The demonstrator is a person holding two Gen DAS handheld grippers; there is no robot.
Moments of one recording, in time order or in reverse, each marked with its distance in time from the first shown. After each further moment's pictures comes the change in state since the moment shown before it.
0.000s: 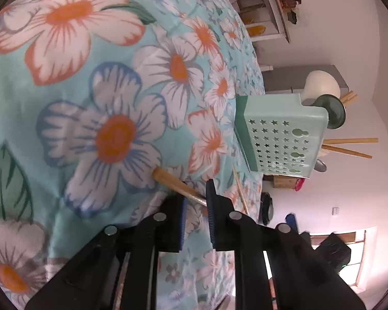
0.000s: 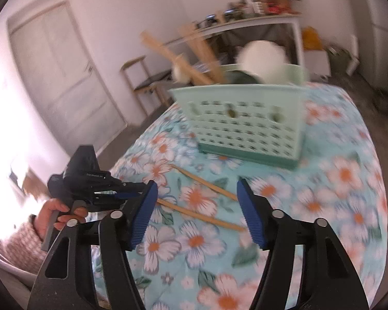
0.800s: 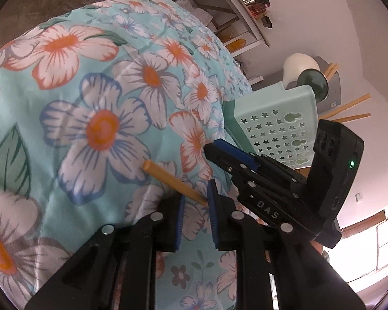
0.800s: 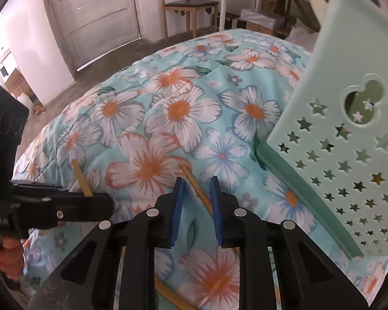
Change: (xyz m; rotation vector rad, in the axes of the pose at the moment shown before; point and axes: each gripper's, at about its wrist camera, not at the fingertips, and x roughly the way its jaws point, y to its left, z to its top) left arm -0.003 -0.010 -0.031 0.193 -0.173 0.048; right arm 0.179 0.053 0.022 -0.367 0.353 -0.071
